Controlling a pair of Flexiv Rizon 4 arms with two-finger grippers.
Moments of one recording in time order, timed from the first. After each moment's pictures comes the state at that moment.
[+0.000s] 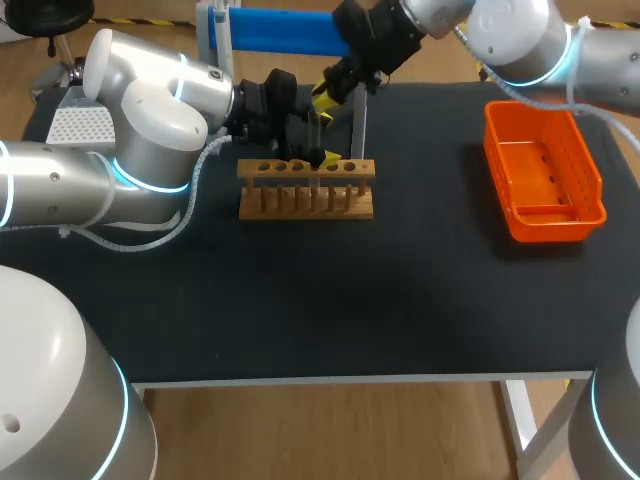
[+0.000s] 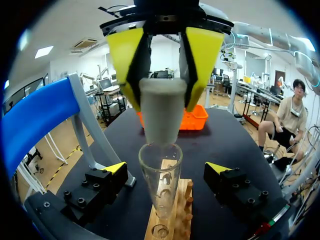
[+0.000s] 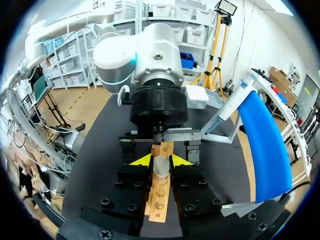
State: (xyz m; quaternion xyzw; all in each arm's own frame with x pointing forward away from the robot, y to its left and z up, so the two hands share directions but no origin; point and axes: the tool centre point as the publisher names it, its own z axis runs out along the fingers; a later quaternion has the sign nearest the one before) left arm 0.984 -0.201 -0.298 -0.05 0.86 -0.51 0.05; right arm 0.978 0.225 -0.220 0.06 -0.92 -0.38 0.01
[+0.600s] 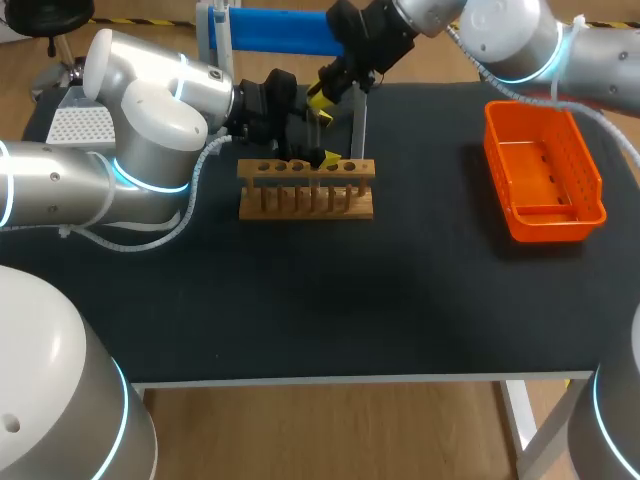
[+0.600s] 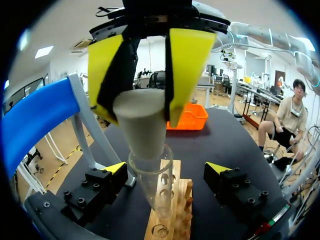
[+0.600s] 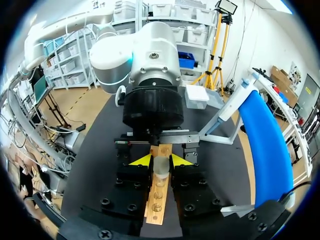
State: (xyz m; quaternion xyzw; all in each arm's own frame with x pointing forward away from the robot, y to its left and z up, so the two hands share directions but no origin) left arm 0.984 -0.201 -0.298 -0.05 0.86 -0.51 0.05; right arm 0.984 0.231 -0.222 0.06 -0.92 -0.38 0.01
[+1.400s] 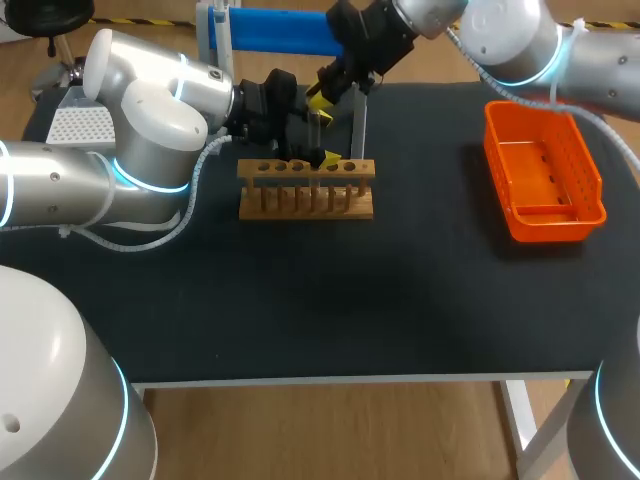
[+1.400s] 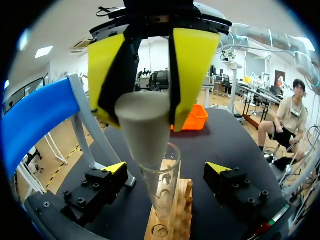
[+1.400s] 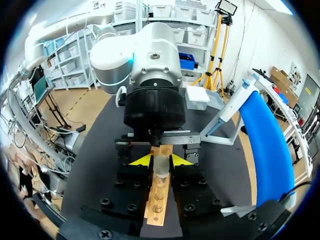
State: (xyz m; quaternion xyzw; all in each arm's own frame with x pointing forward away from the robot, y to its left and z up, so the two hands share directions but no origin) left arm 0.984 -0.201 -0.298 -0.05 0.86 -0.51 0.05; right arm 0.981 0.232 -0.224 0.06 -0.92 -0.39 0.02
